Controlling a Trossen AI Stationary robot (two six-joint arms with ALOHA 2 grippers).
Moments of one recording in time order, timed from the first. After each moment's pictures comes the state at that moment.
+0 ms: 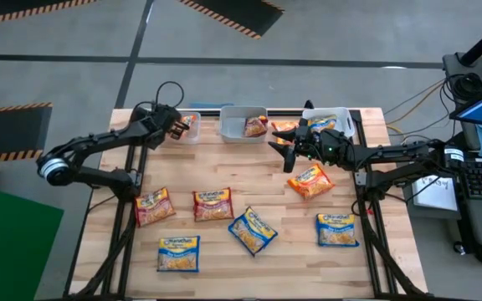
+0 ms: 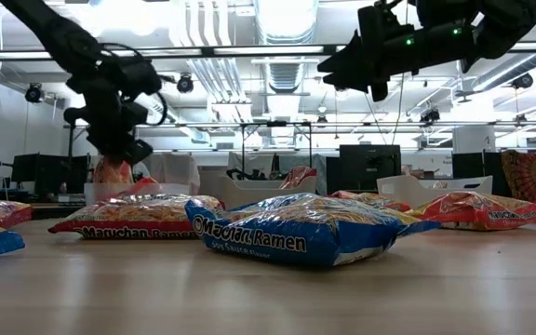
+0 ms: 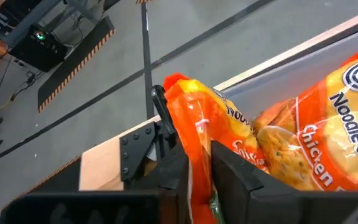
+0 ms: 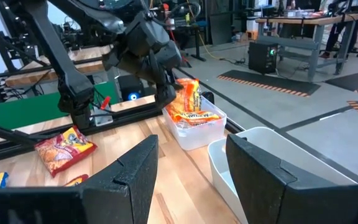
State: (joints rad) left arm 0.77 1.23 0.64 -0.34 -0.79 -0.12; right arm -0.25 1.19 0.56 0.58 0.09 0.10
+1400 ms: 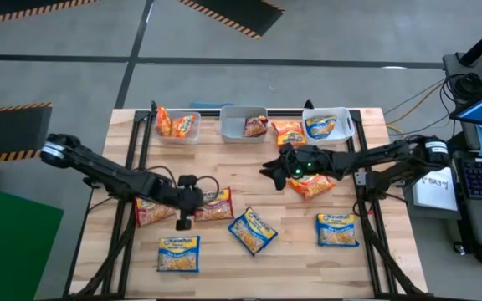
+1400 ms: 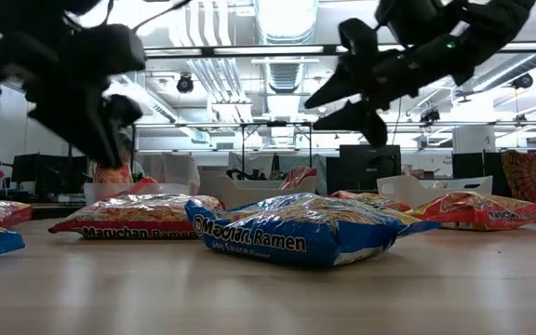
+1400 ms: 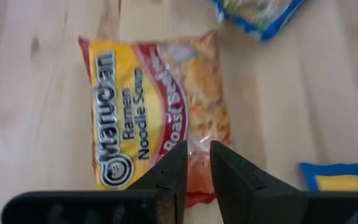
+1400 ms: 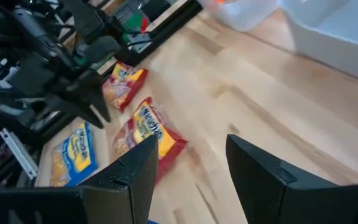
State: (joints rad) left arm -0.31 1.25 0.65 -0.39 -0.16 -0.24; right arm -0.11 1.38 0.62 0.41 -0.01 0.62
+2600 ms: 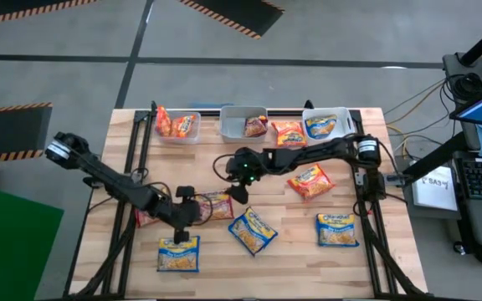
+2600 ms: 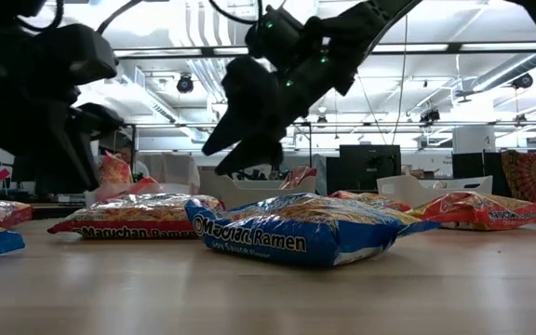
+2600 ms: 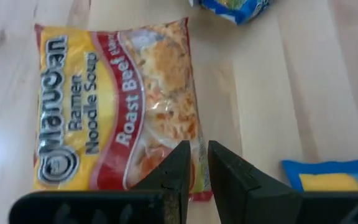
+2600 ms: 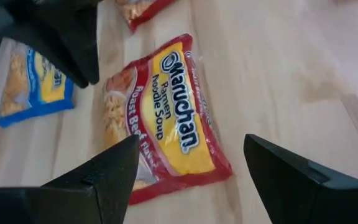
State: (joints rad) left arm -0.50 1.31 0.56 -0.23 -0.31 -0.38; right arm -0.10 2.00 1.35 -0.05 -0.27 0.20
